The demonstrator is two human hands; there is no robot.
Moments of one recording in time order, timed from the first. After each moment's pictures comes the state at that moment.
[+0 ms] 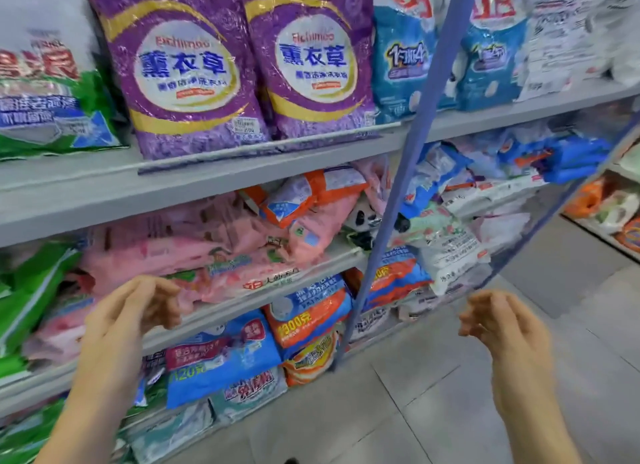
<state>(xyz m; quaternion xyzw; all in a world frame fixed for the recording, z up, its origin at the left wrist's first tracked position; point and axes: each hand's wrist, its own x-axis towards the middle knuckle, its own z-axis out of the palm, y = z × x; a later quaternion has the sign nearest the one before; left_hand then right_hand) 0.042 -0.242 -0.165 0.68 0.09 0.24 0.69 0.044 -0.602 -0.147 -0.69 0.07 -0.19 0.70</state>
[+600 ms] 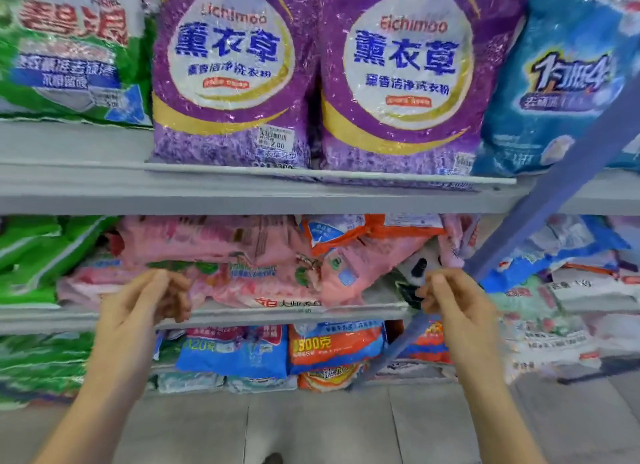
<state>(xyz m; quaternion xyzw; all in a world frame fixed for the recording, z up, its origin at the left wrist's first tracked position) 0.088 -0.278 -0.178 0.64 0.23 0.33 0.65 0.246 -0.568 -0.178 -0.76 -0.12 -0.01 0.64</state>
